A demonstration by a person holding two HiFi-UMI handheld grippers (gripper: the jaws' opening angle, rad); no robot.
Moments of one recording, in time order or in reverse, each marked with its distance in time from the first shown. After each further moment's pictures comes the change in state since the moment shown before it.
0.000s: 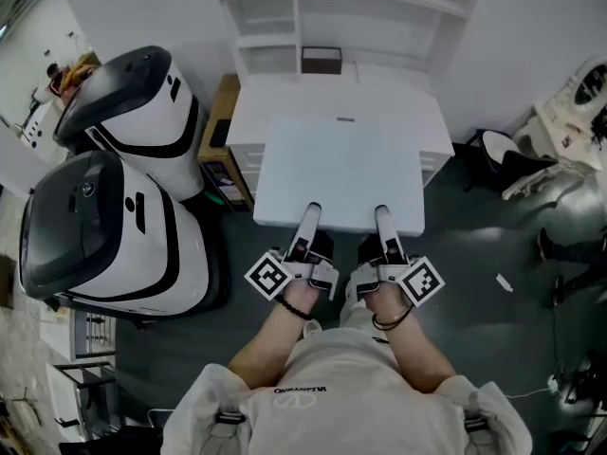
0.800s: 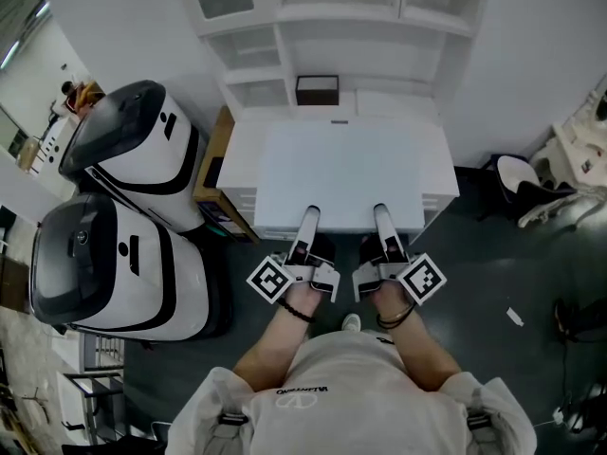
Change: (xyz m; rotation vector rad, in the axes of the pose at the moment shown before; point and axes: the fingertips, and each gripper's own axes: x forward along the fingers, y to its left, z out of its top) left arm 0.169 0.055 -0.017 0.062 -0.039 0.017; right arm 0.131 -0.066 0.120 0.030 0.047 0.050
